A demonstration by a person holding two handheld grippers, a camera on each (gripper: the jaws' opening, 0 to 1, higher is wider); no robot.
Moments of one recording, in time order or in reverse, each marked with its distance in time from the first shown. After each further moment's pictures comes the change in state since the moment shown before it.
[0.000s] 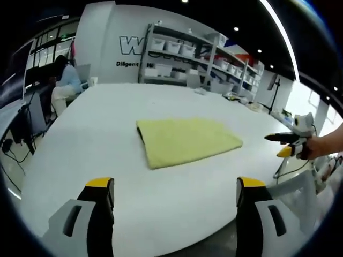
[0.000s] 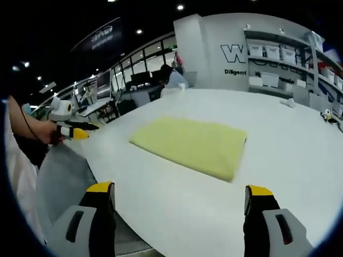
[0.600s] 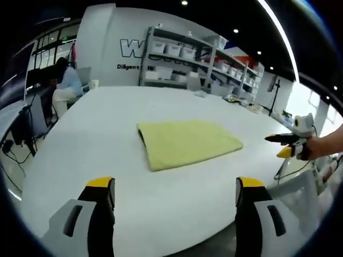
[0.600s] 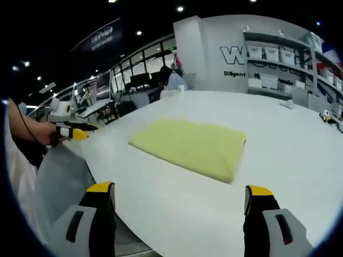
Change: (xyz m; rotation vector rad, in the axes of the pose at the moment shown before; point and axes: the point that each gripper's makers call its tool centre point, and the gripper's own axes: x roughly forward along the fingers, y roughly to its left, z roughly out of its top) left arm -0.003 -0.001 0.004 0.011 -0.028 0.002; right arm 0.000 0.001 0.004 -0.001 -0.019 -0.008
